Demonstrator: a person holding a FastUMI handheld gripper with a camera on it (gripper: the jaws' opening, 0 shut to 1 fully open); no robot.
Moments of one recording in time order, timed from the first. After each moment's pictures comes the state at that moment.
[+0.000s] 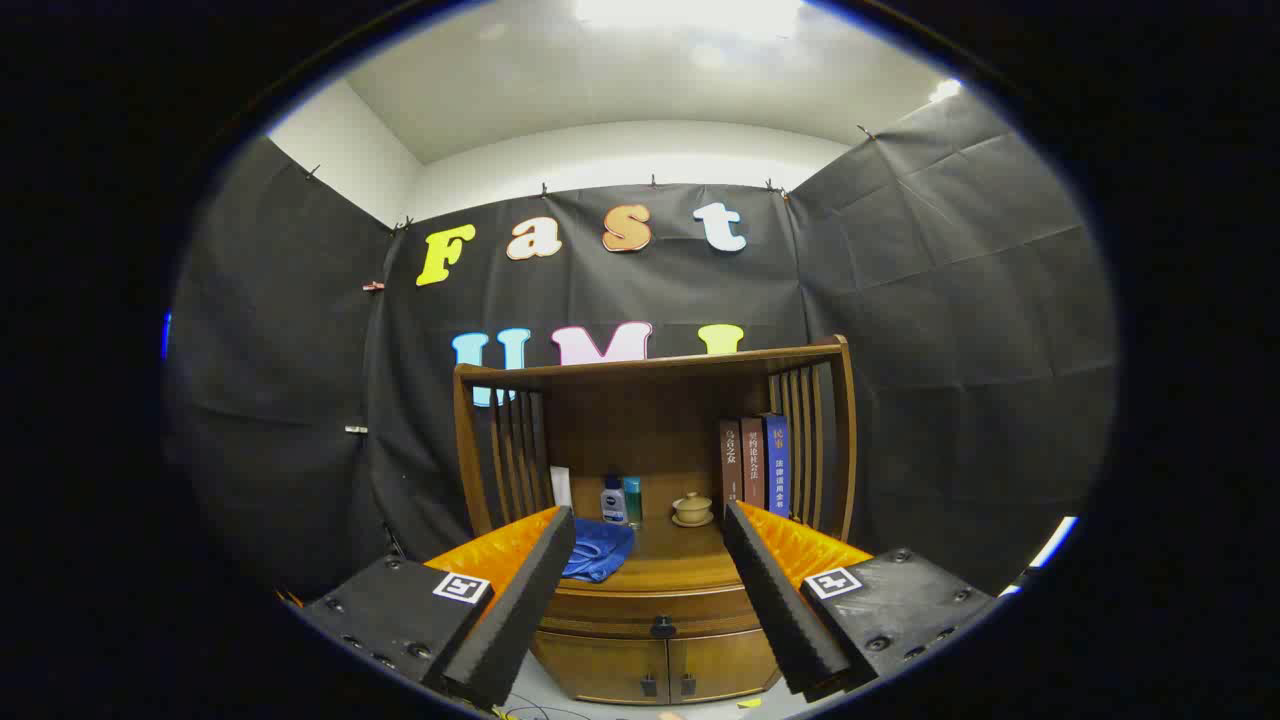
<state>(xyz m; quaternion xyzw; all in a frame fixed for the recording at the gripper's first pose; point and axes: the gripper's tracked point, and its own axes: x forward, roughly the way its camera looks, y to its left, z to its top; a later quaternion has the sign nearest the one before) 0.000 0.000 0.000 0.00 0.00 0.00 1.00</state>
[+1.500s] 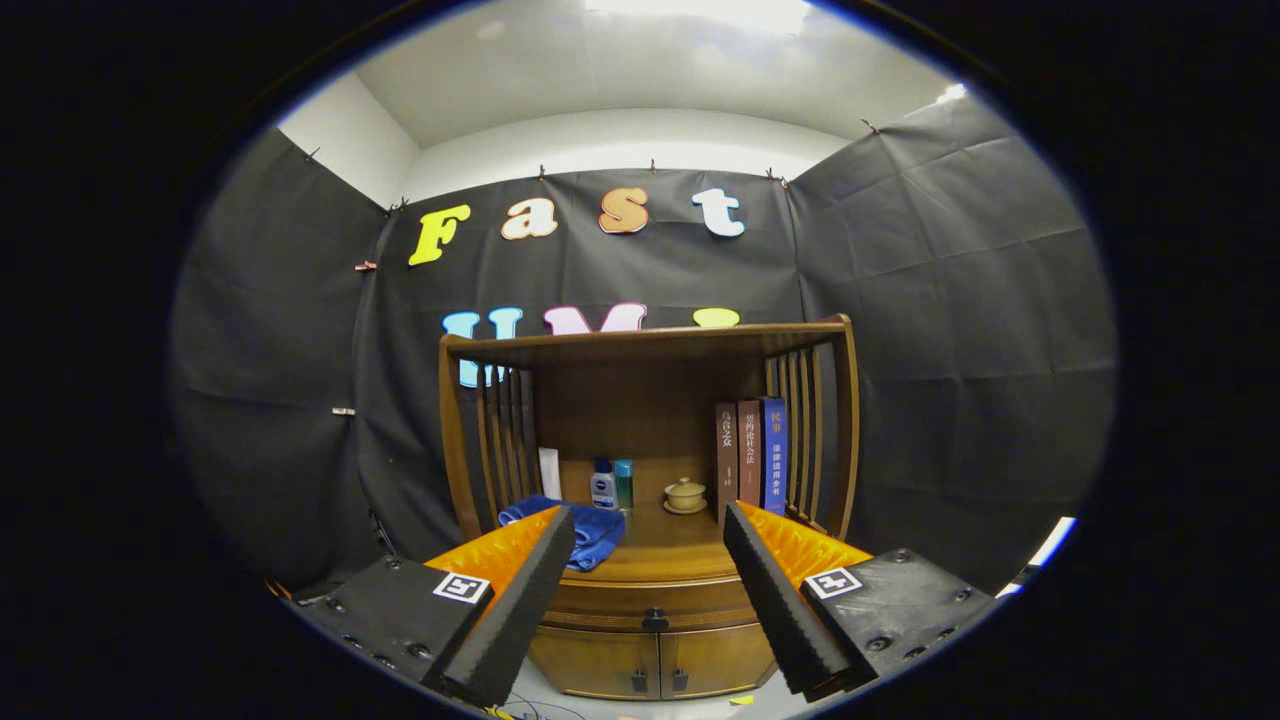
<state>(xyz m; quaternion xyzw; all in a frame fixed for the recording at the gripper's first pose) 0.026 0.000 -0.045 -0.02 0.02 -0.02 1.00</state>
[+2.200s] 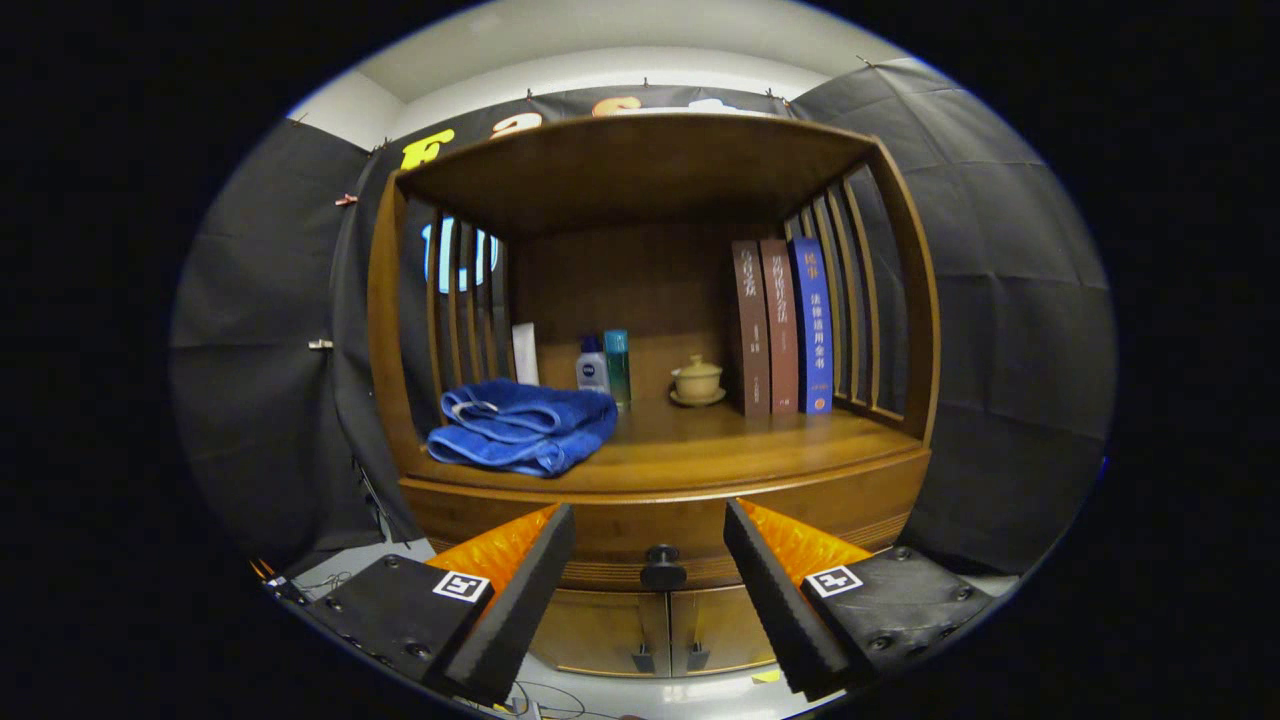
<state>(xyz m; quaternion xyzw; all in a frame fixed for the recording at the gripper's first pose) 0.112 -0.016 -0.258 0.00 0.13 -0.02 0.99</state>
